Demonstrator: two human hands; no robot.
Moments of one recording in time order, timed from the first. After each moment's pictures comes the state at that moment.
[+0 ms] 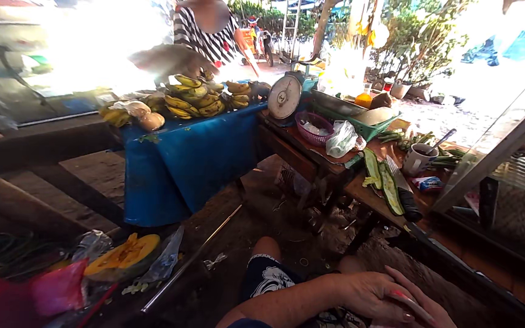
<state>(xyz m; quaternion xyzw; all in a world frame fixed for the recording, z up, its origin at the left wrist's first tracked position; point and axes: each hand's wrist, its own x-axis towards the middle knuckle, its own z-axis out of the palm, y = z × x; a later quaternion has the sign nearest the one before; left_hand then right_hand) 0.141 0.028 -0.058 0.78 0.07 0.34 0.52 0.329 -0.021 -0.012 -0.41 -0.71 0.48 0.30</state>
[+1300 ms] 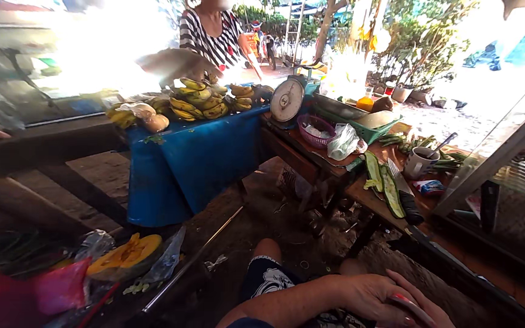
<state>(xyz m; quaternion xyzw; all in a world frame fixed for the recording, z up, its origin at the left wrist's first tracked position) 0.142 0.030 -0.058 0.78 0.07 0.31 0.54 0.340 -0.015 -0.034 -0.40 -0.72 0.48 0.30</state>
